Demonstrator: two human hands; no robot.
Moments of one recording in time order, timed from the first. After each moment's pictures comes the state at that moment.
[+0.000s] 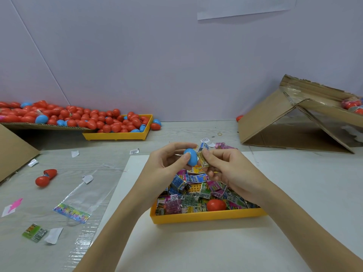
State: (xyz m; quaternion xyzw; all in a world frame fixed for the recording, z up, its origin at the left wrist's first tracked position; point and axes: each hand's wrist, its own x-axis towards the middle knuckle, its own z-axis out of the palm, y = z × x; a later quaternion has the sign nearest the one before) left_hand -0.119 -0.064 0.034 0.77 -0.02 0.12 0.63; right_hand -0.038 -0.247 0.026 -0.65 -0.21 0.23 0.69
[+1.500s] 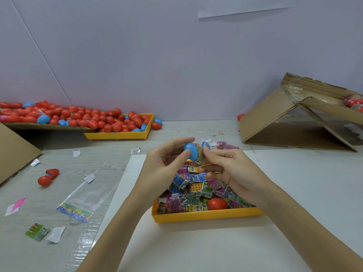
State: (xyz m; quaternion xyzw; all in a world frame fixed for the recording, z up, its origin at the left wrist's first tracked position) left_hand -0.118 -0.063 0.032 0.77 -0.03 0.19 0.61; right_hand -0.046 -0.245 0.032 -0.60 -0.16 0.26 0.74
